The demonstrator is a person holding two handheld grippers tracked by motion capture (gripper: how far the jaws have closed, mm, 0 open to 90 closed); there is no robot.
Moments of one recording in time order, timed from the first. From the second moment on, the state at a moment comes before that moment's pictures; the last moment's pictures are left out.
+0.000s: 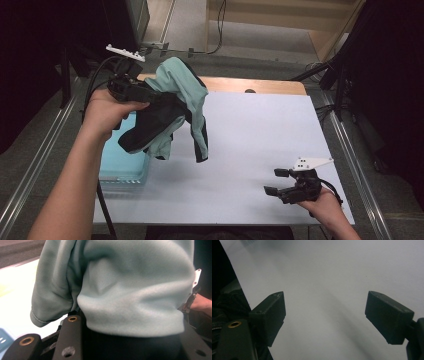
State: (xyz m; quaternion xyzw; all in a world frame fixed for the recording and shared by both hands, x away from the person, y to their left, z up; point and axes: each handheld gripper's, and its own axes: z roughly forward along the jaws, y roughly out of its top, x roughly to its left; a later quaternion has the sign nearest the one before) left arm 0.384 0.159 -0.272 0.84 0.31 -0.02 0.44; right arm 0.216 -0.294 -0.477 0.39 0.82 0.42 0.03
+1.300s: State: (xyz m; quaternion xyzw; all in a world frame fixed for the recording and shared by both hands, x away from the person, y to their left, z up) left arm 0.384 0.087 -0.326 0.85 0.29 -0.05 0.44; right arm 0.216 -0.297 -0.476 0.39 0.82 0.42 0.03
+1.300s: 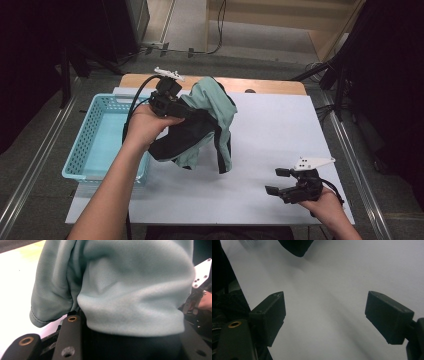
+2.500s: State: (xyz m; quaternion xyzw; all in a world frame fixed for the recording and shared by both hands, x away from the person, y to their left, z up) left arm 0.372 0.032 -0.391 0.86 0.27 -0.05 0.42; right arm 0.216 -0.297 -0.478 0.39 0.82 0.42 0.03
